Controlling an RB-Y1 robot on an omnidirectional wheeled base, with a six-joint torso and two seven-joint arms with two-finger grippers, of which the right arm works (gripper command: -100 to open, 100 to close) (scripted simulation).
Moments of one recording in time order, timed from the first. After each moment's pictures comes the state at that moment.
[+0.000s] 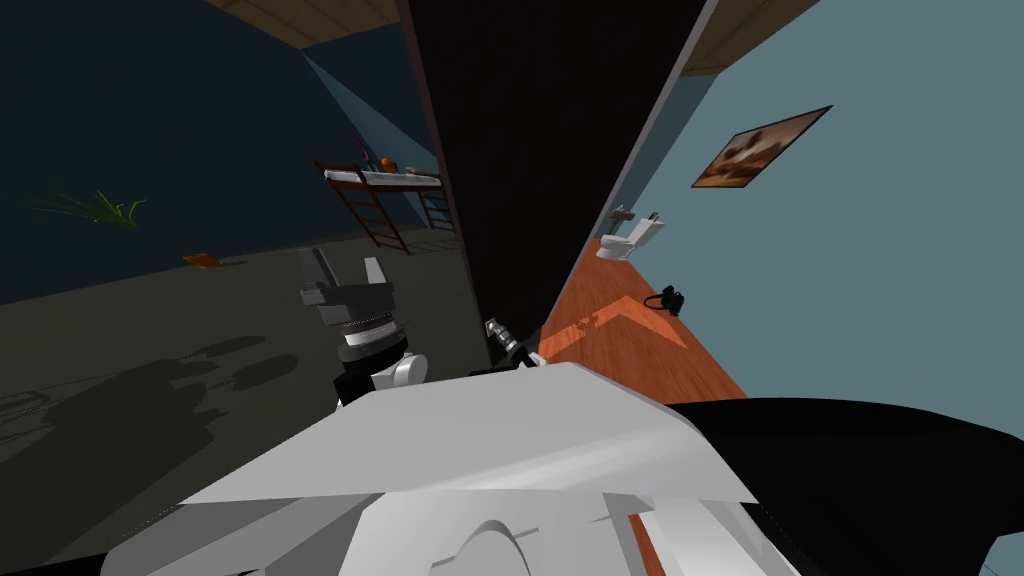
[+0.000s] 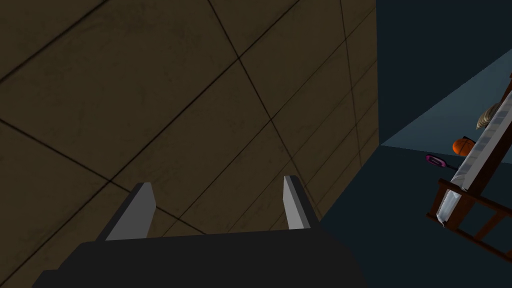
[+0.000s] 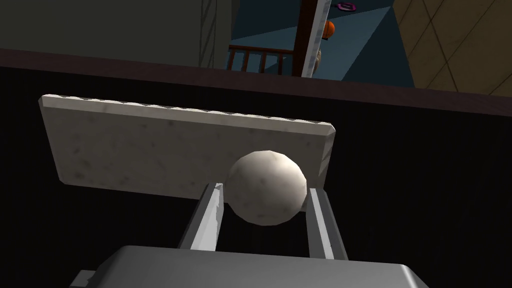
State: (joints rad) arm -0.09 -0.06 0.60 -0.75 -0.04 -0.76 -0.03
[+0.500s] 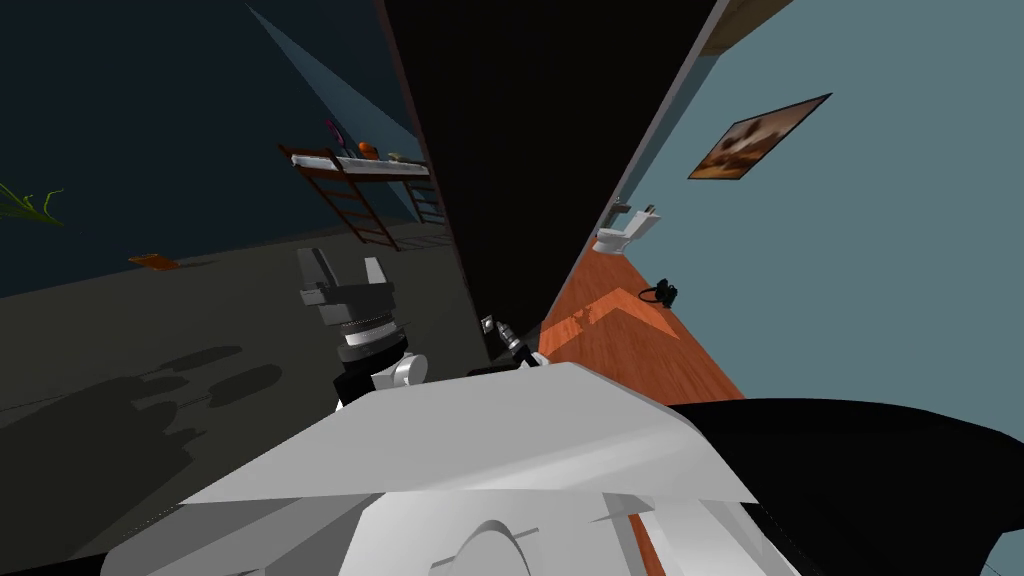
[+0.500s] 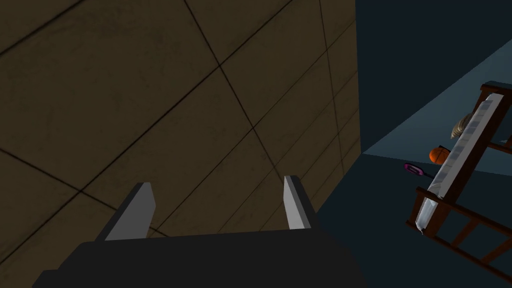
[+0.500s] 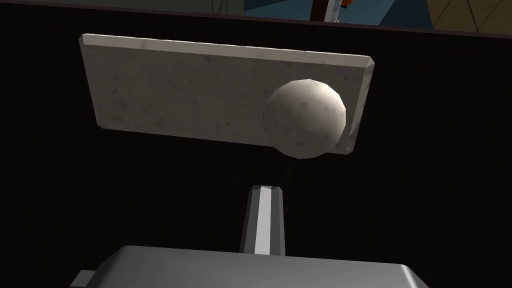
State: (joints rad) arm -0.07 -0.07 0.57 -0.78 -0.05 -0.75 -0.02
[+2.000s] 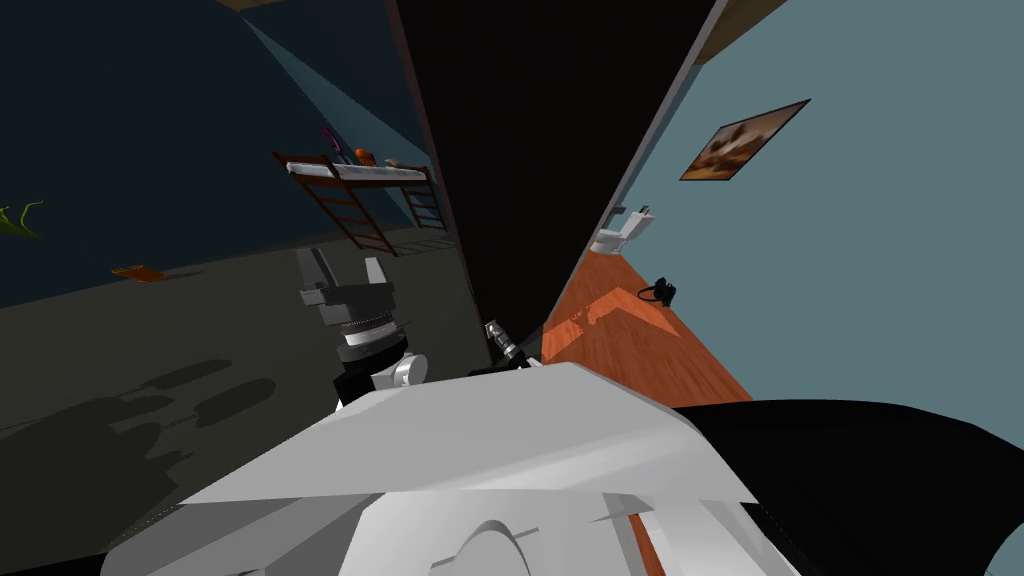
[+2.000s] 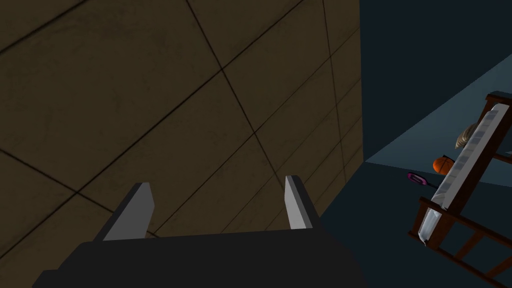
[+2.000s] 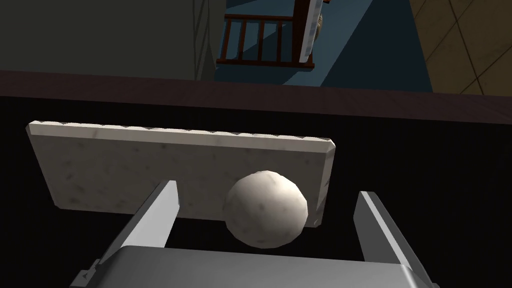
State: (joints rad) arm -0.02 -0.02 0.59 -0.79 -0.05 -0.78 0.02
